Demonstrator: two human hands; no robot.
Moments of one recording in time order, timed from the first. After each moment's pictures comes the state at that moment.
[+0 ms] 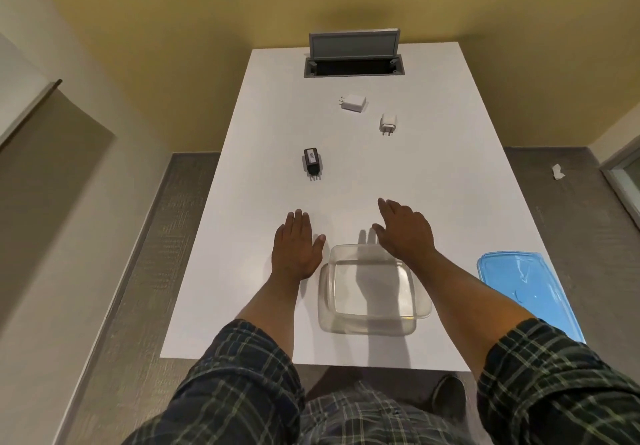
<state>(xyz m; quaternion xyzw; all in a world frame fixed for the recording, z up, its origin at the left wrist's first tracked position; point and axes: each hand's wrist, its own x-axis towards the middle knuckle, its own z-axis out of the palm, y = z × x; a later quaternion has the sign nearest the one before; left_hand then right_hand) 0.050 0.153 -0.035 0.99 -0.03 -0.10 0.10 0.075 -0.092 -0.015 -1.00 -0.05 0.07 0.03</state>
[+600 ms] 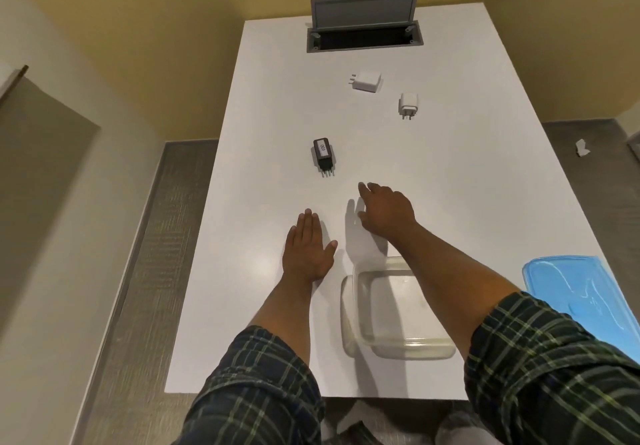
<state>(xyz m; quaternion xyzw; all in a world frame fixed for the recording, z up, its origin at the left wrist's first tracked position) 0.110 0.178 -0.095 0.97 -0.04 -0.20 0.13 0.172 -0.016 -0.051 -0.99 -0.08 0.13 0.05</state>
